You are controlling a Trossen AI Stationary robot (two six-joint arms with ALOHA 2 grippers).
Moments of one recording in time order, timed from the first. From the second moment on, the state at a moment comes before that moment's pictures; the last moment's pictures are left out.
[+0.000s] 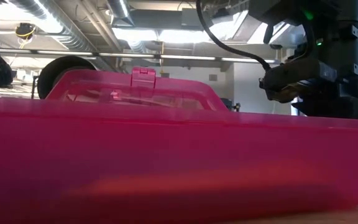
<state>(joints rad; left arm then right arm) -1.07 0.18 0.10 0.13 -0.14 -0.06 0.43 1.87 1.07 -0.71 -0.02 1.49</state>
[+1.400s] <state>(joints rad) -1.07 0.18 0.10 0.13 -0.14 -0.05 0.44 1.92 1.58 -0.18 0.28 0.38</state>
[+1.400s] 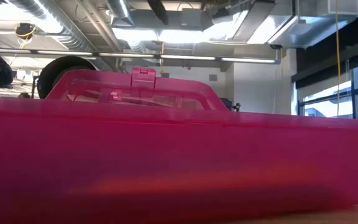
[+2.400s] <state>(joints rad) -1.07 0.18 0.10 0.13 -0.14 -0.09 0.44 2.18 1.58 -0.35 -0.01 0.42</state>
